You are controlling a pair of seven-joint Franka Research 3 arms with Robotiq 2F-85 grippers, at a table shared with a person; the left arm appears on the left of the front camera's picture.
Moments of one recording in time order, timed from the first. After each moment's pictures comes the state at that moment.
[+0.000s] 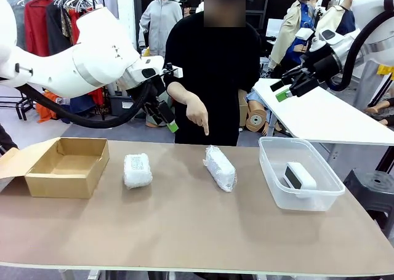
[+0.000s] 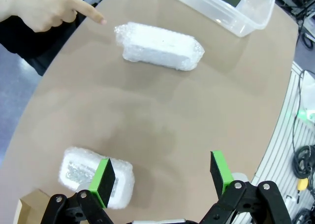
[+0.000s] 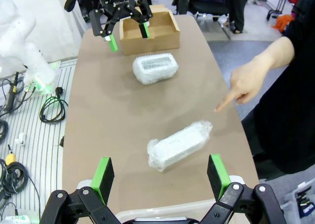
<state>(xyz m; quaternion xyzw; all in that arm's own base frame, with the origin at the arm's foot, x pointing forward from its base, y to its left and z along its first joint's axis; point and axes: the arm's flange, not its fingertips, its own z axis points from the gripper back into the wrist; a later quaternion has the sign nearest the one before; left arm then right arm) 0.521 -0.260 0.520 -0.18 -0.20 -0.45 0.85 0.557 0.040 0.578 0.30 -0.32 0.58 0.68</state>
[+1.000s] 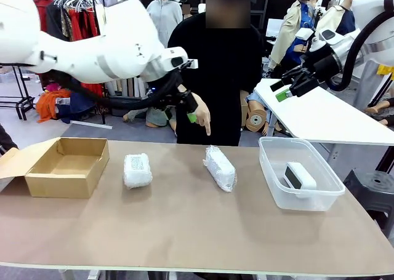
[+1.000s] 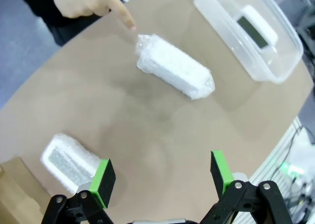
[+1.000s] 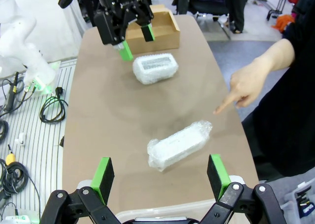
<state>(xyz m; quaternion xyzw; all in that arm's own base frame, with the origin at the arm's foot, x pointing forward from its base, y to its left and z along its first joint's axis) 0.530 -0.327 0.542 -0.15 -0.18 -0.28 0.93 0.557 0.040 0.578 0.30 -0.32 0.58 0.68</state>
